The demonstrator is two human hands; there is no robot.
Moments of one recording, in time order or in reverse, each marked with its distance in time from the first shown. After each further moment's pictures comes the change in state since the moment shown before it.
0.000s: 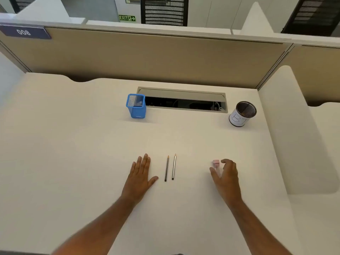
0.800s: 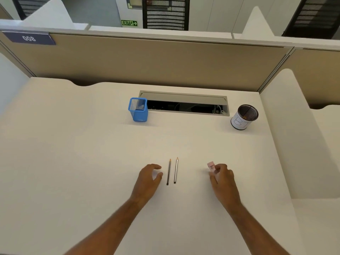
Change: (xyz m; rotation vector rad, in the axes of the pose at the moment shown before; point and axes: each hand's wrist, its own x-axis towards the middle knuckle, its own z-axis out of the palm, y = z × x) left_hand -0.003 0.057 -0.076 -0.767 0.015 -0.346; right_hand -0.006 -0.024 -0.001 -0.003 -0.120 0.006
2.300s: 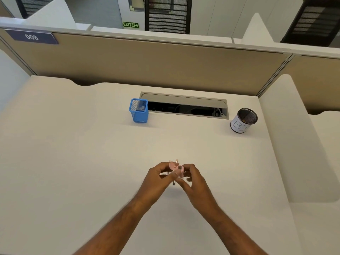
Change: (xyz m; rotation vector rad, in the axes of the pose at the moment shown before) left_hand -0.038 0.082 -0.019 -0.460 -0.173 -0.038; right_hand -0.043 -0.101 0.007 0.383 -0.304 -0.211
